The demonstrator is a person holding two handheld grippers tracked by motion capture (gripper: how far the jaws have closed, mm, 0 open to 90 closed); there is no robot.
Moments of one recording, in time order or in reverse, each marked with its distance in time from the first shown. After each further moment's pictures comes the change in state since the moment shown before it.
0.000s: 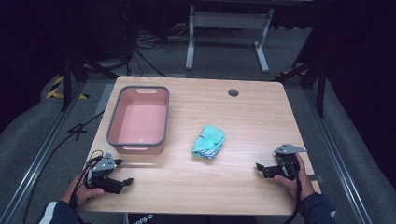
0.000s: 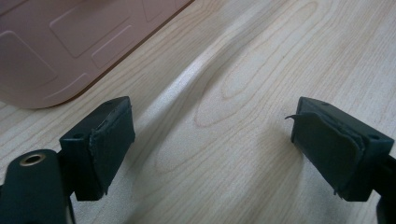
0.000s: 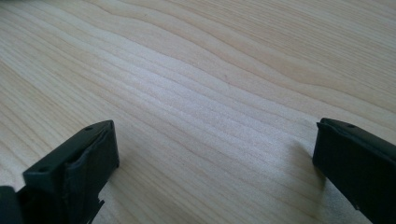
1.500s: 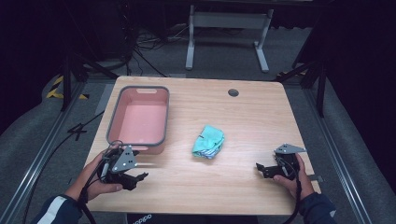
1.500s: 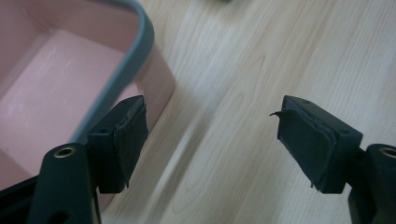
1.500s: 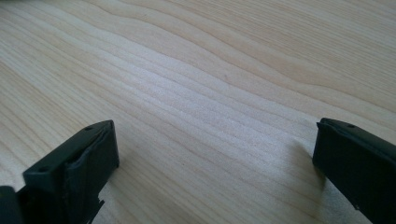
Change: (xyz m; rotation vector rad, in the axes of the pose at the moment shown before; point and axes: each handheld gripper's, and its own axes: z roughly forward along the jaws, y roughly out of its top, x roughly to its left) left arm -0.059 0.095 -0.033 0.081 0.073 0.303; right arm 0.000 0.000 0.000 0.000 -0.001 0.003
